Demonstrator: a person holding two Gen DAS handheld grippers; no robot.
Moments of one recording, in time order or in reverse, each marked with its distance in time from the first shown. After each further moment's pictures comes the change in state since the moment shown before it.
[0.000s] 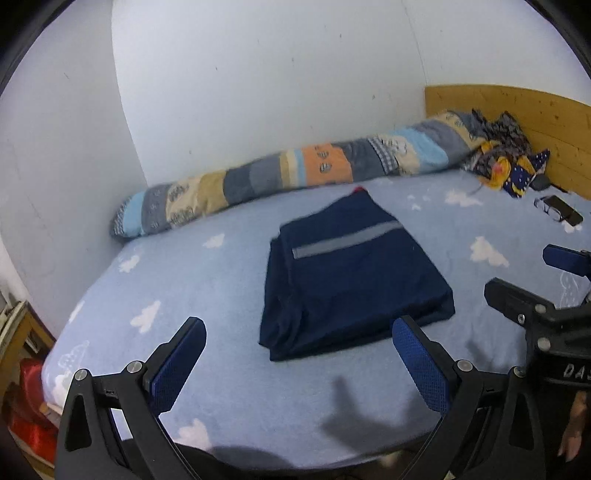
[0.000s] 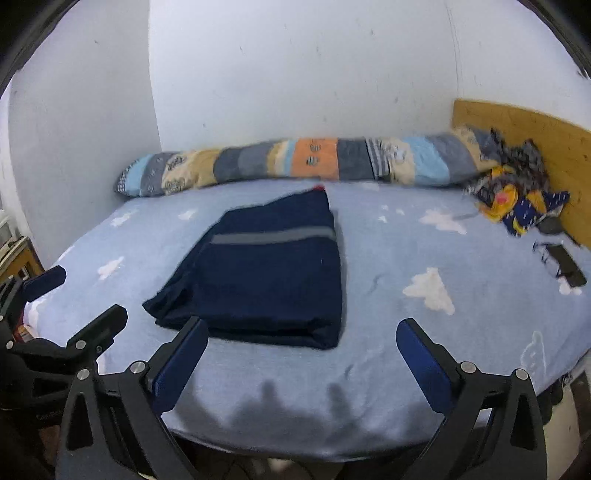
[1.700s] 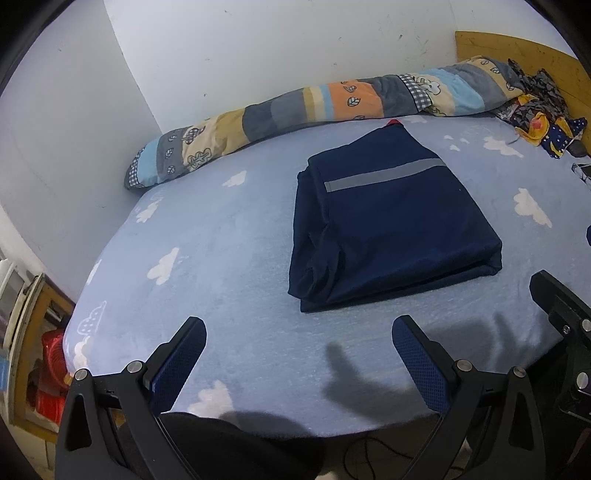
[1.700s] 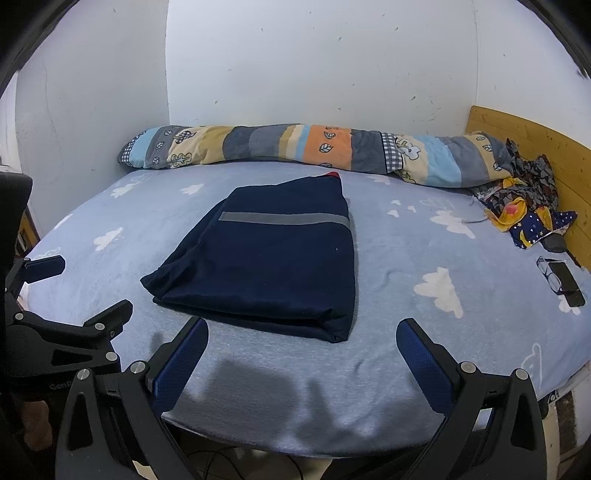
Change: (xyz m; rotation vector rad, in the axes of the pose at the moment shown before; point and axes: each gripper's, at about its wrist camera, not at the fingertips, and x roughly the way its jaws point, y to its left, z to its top) left arm 0.053 0.013 0.035 0.009 0.241 0.108; right arm 0.008 0.027 -0.007 -0.107 0.027 -0.020
